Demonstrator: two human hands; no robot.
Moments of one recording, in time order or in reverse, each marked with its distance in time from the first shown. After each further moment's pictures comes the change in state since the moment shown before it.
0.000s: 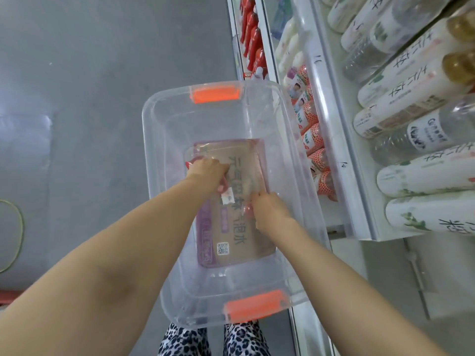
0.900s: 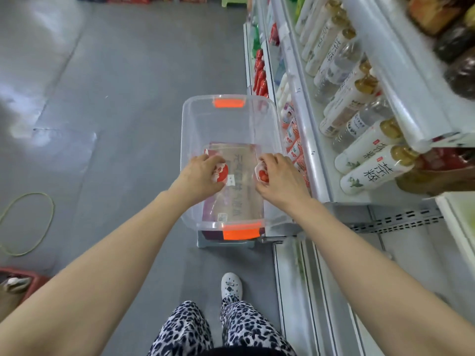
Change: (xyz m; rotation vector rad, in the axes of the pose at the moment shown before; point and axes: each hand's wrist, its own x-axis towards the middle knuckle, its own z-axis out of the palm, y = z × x) left_hand -0.230 0.061 -0.006 -0.529 0.549 -0.119; right_hand -0.157 0.012 -0.056 0.110 0.603 -0.234
